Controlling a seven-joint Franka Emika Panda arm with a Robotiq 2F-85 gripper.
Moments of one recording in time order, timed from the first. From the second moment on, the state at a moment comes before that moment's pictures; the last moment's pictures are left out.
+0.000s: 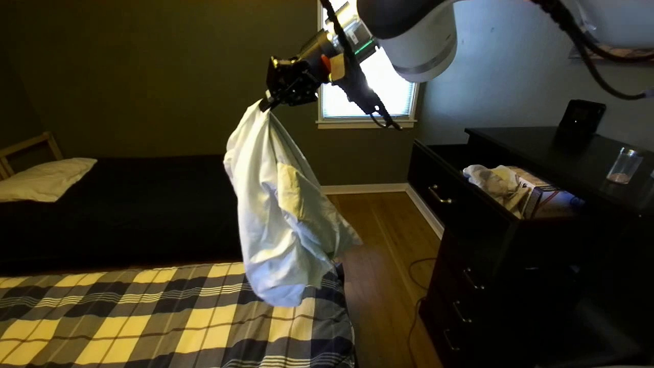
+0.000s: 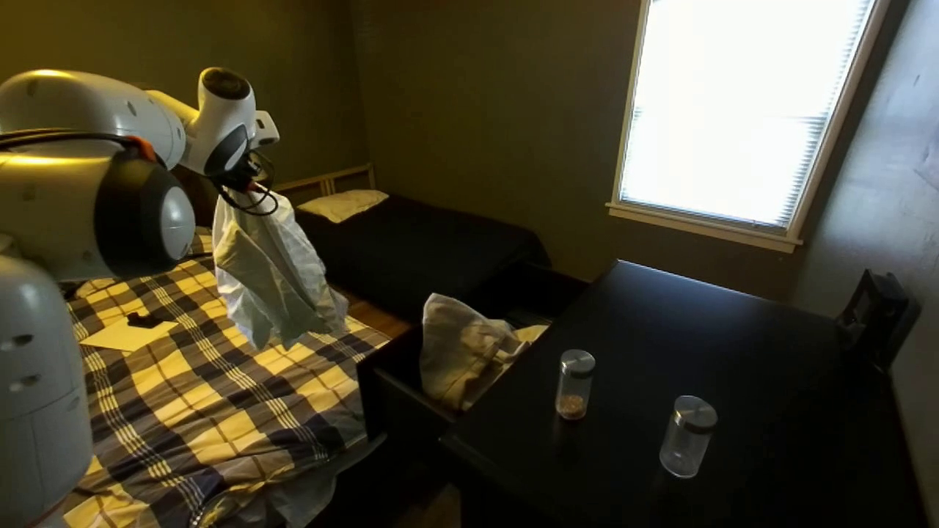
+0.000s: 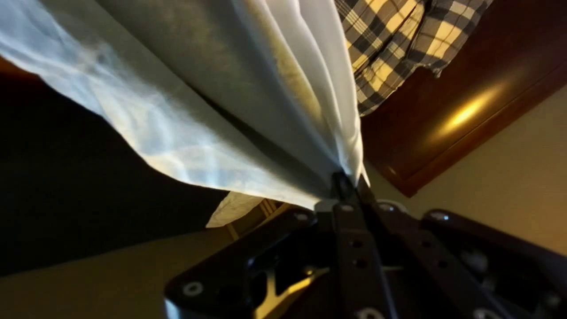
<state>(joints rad) 0.40 0.27 0.55 -1.55 0.43 2.60 -0.07</state>
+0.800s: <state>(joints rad) 0.44 0.38 0.50 -1.46 0.18 2.43 -0.16</state>
